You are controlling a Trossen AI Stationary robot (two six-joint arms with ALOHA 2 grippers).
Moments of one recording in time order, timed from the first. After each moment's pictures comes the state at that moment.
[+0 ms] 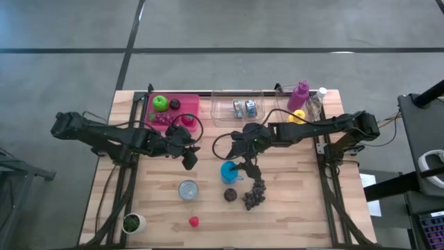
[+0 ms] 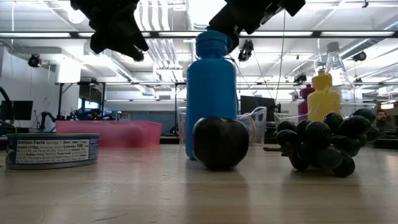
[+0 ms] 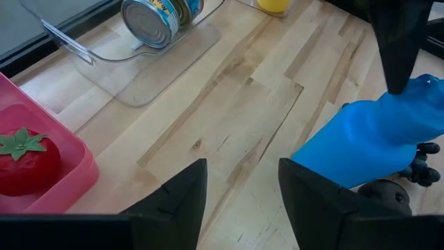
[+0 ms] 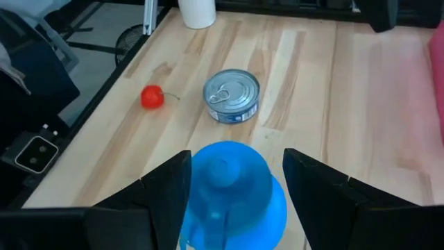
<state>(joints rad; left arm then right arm) -0.18 1.19 0.92 -0.55 -0.45 -0.64 0.02 1.57 1.15 -0.20 -0.34 -0.06</state>
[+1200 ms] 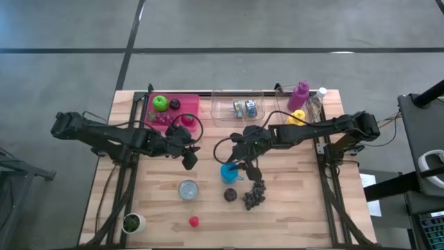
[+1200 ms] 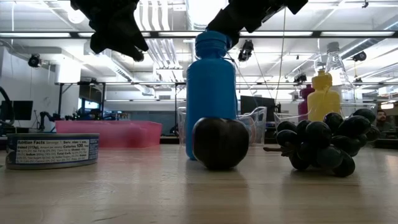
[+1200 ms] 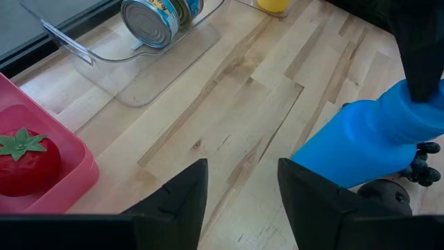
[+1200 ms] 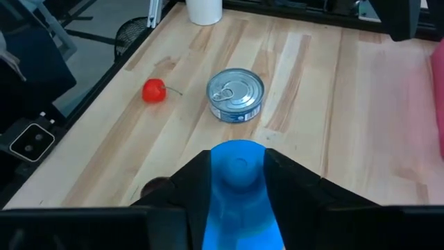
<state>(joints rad) -0.18 1.19 0.92 -0.55 -0.45 -0.64 0.04 1.57 1.14 -0.20 -0.31 -0.11</state>
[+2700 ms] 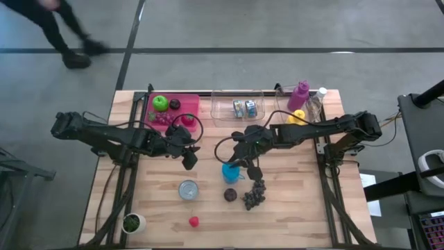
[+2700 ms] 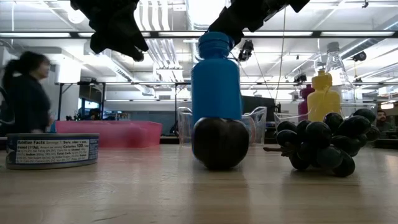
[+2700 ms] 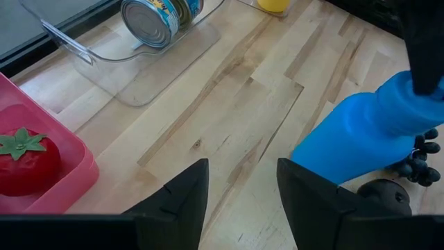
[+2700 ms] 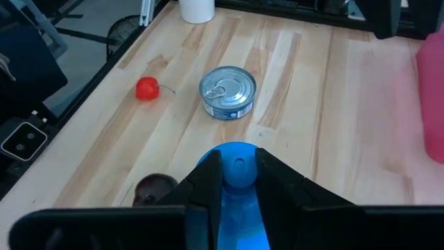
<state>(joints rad) -0.18 1.19 0.92 -0.55 -0.45 -0.64 0.04 1.55 1.14 -0.21 -0.29 -0.11</state>
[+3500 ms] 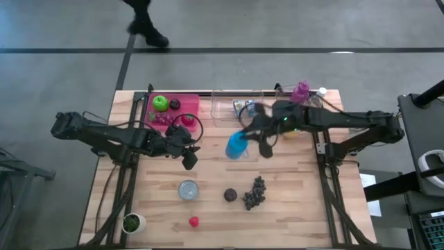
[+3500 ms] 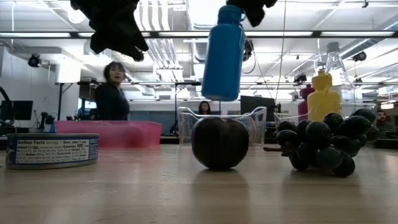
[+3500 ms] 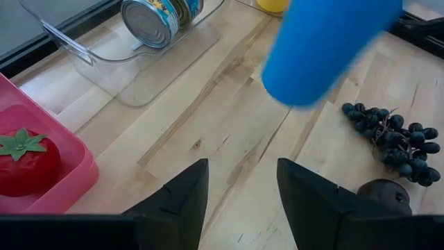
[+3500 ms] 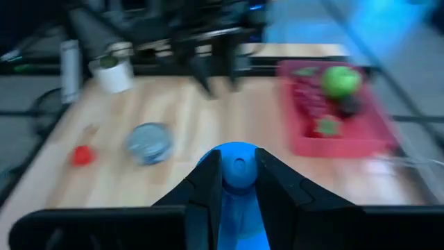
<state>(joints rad) -0.18 1.19 0.92 -0.55 -0.45 -0.64 -0.09 1.27 1.14 -0.32 -0.14 -0.01</state>
